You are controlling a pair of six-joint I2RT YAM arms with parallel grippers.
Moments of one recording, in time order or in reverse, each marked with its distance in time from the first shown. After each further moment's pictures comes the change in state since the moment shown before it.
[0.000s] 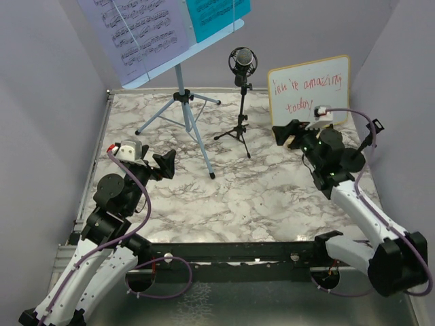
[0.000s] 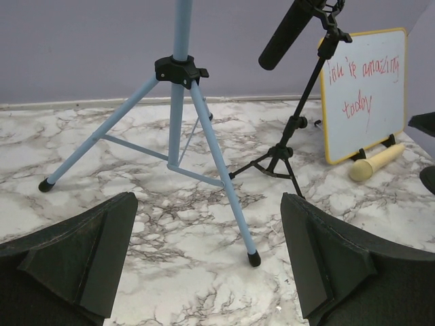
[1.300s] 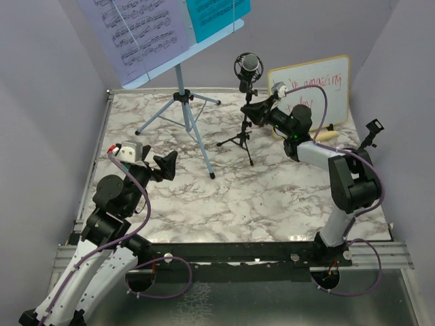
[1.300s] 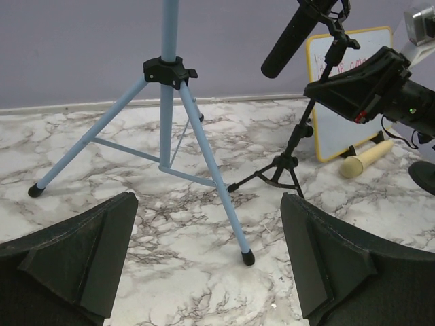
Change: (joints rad) left arm 0.001 -0.011 -0.008 0.008 0.038 0.000; right arm 0.063 0.797 0.386 0.706 -0.612 -0.138
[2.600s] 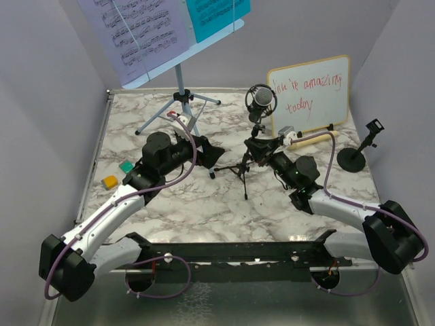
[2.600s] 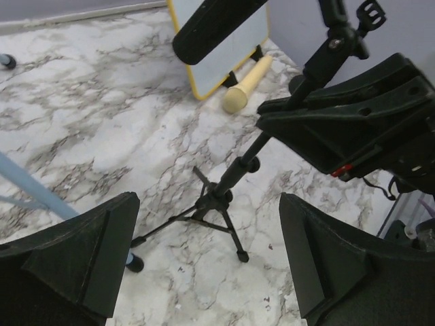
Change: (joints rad) left arm -0.043 0.576 0.122 0.243 0.438 -0.170; right arm 0.313 -0.580 -0.603 0.049 0.557 -0.064
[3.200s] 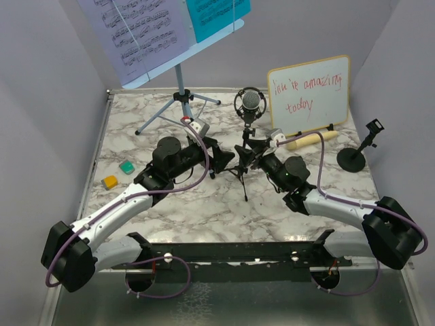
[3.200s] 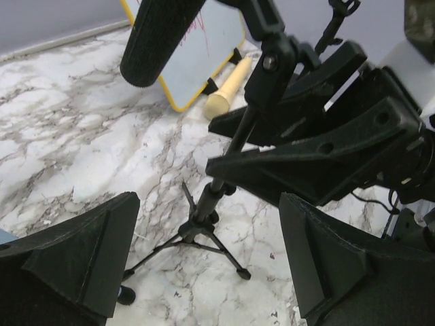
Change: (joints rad) left arm -0.101 0.082 -0.014 0.191 -0.009 0.078; right arm 0.116 0.025 0.046 -0.082 0.136 -0.093
